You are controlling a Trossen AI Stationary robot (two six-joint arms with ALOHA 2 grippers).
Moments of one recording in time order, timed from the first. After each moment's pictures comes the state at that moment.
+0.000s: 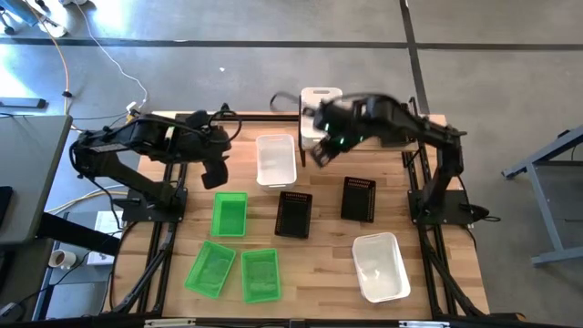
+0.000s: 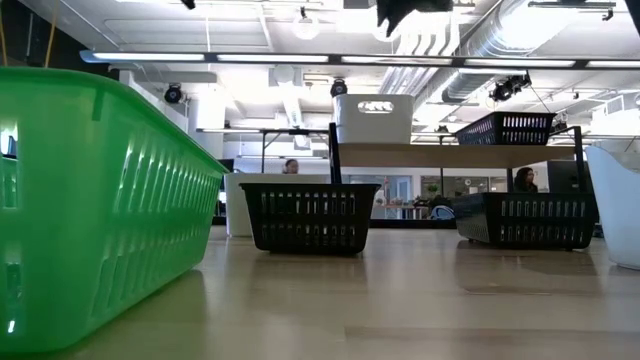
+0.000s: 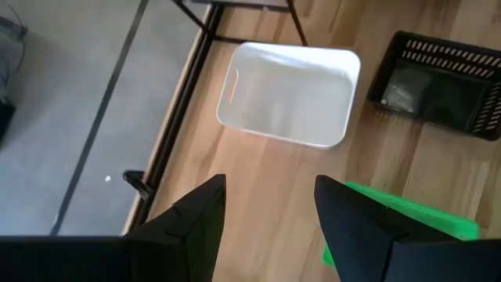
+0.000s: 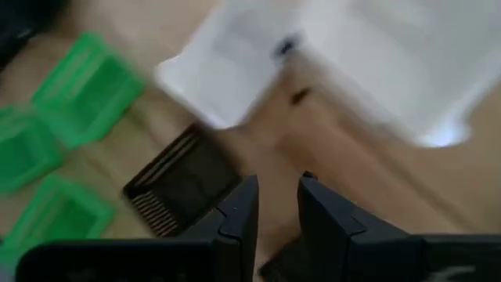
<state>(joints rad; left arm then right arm) 0.04 1.32 1.71 -1.54 -0.50 -0.23 -0.11 1.81 2.21 -1.53 0.14 0.69</state>
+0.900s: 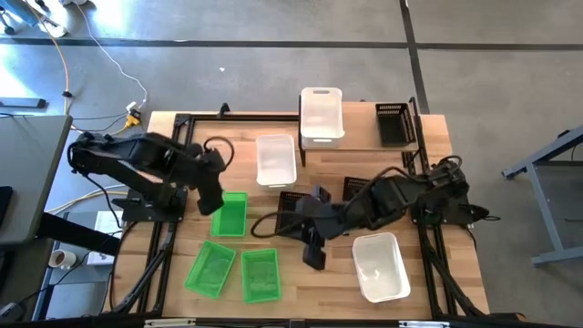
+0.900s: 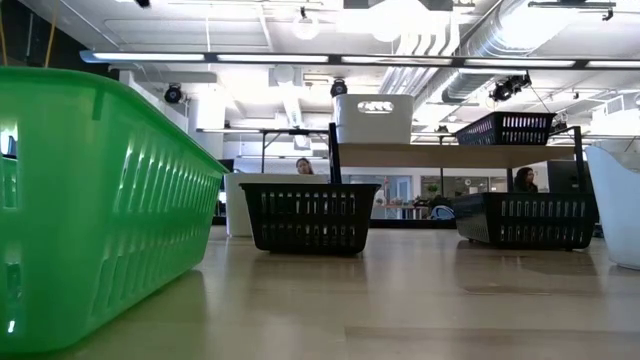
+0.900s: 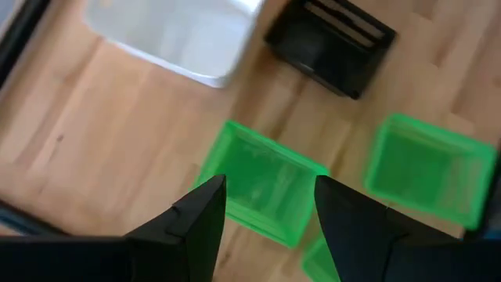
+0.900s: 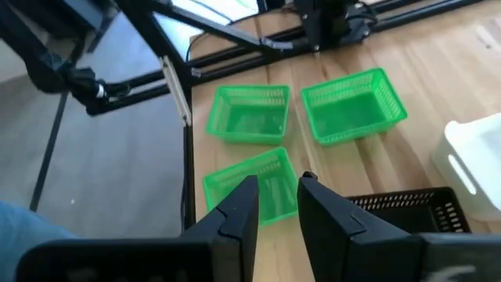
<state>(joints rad) -0.14 1.26 1.56 -1.52 -0.24 -0.68 0.43 1.88 2.21 -1.03 0.24 0.55</state>
